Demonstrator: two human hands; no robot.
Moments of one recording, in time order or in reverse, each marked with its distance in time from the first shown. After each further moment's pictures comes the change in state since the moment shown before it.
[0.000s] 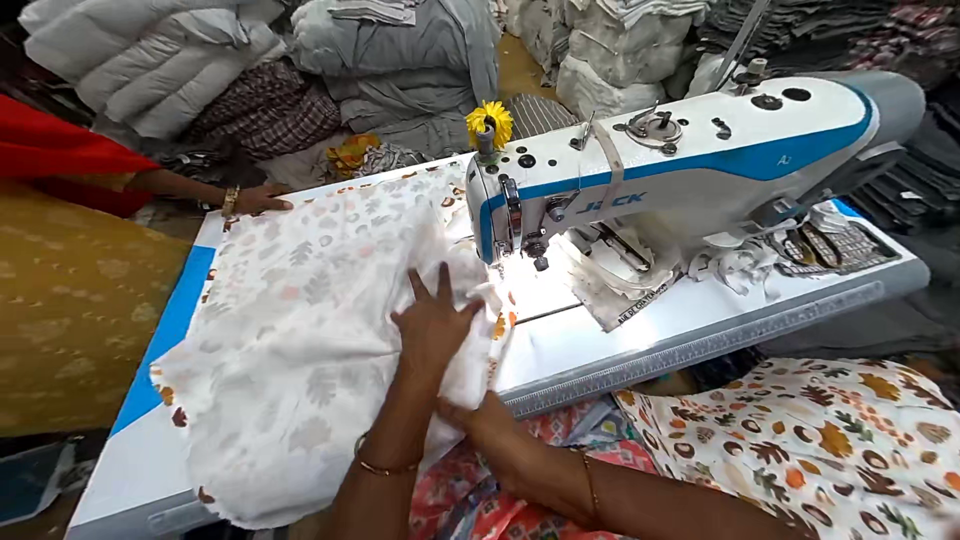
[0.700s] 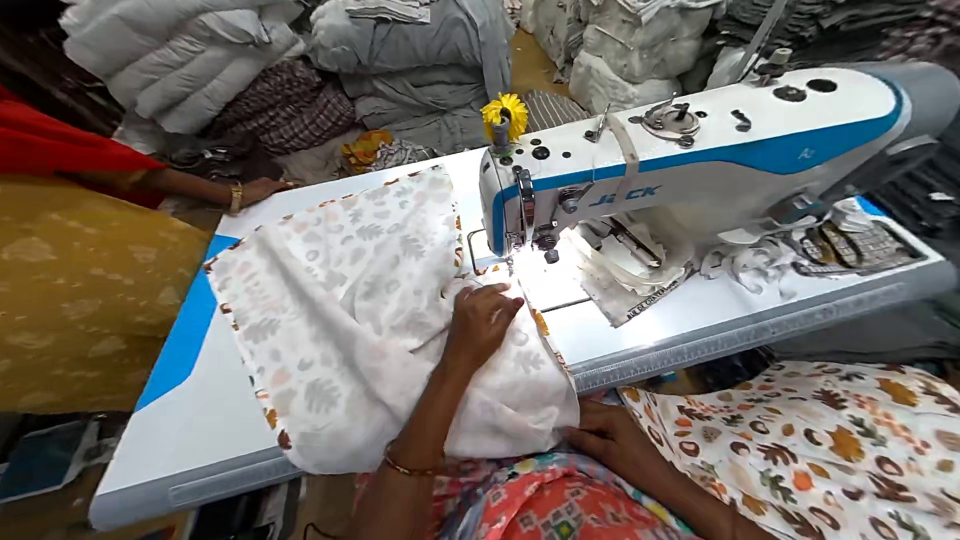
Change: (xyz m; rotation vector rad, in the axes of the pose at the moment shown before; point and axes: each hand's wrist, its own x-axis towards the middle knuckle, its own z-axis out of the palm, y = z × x) left_hand -0.013 0.011 0.047 -0.500 0.350 0.575; right_hand -0.034 0.060 -0.163 -0.856 0.014 -0.626
